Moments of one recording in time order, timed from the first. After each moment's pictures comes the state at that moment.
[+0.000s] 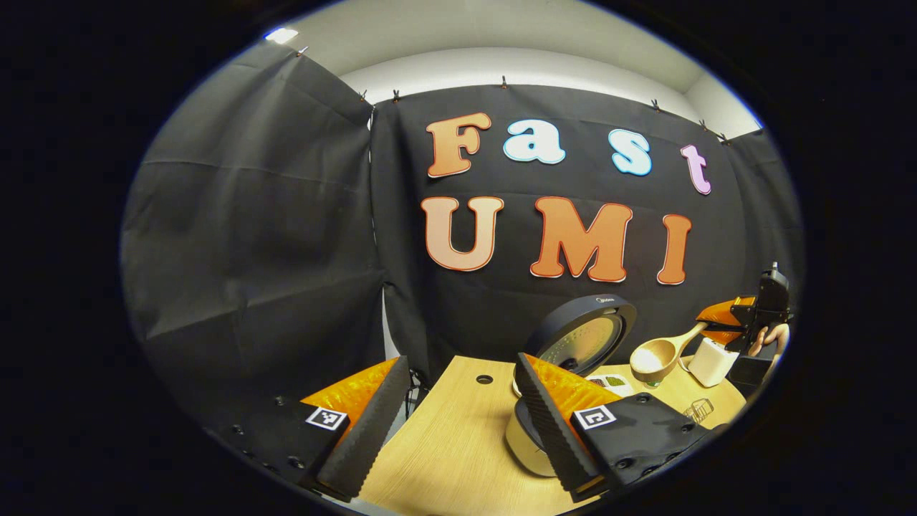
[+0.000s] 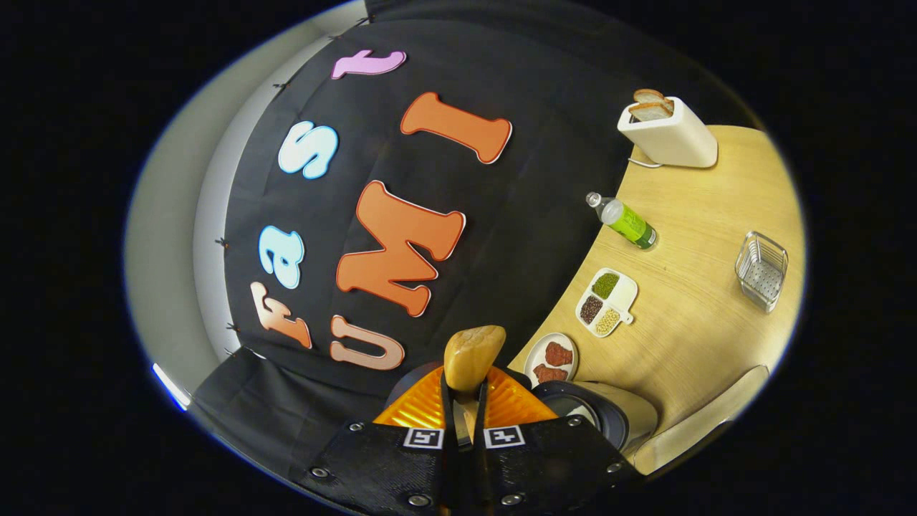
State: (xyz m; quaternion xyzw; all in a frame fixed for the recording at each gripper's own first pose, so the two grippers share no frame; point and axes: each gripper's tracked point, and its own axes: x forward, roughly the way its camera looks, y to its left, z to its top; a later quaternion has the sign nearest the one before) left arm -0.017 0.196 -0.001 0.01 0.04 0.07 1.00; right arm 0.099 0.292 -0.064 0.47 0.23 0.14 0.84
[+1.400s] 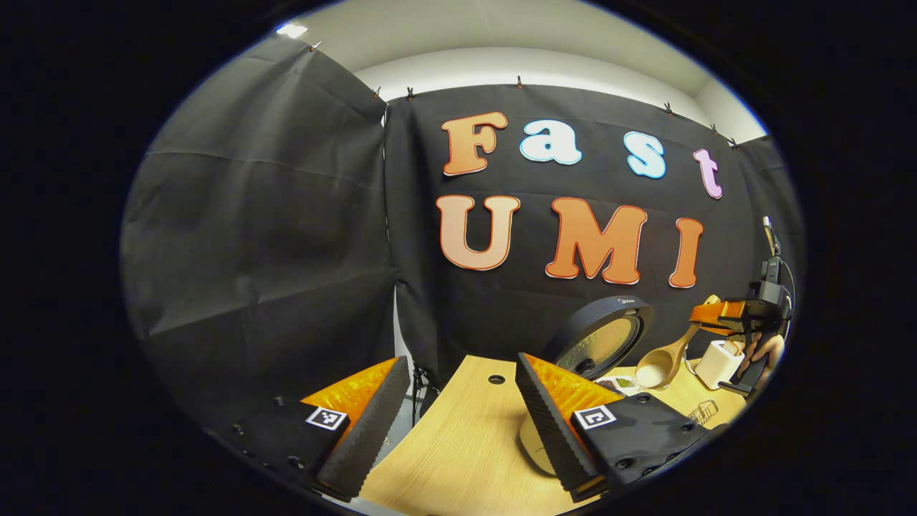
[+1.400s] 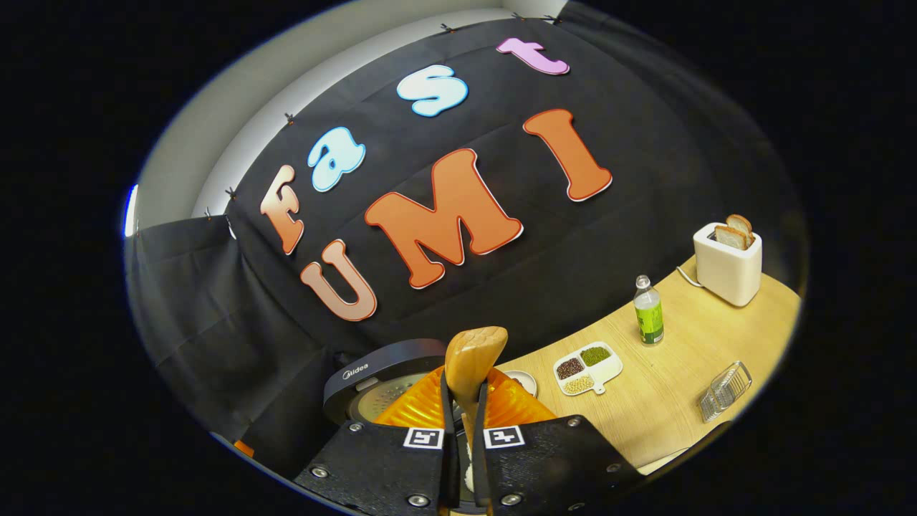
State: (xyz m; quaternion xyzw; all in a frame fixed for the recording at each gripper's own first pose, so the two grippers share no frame) left arm -0.014 0.225 -0.005 0.00 0.04 0.08 1.00; right arm 0.090 0.341 -0.041 0.22 0.16 0.18 0.95
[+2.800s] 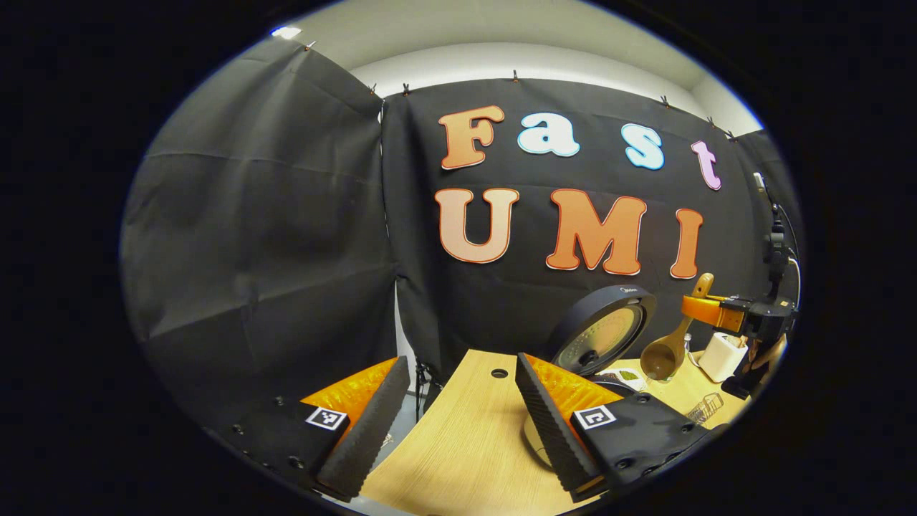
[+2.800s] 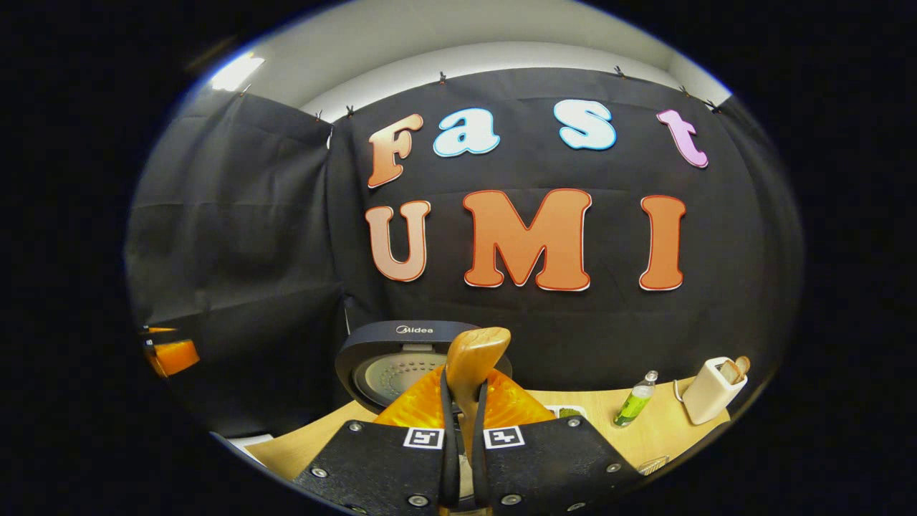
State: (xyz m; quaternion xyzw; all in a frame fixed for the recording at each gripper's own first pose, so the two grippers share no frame) left arm -0.012 0.226 -0.016 0.01 0.05 0.08 0.99; right arm 0.051 0.388 -0.031 -0.04 0.04 0.28 0.96
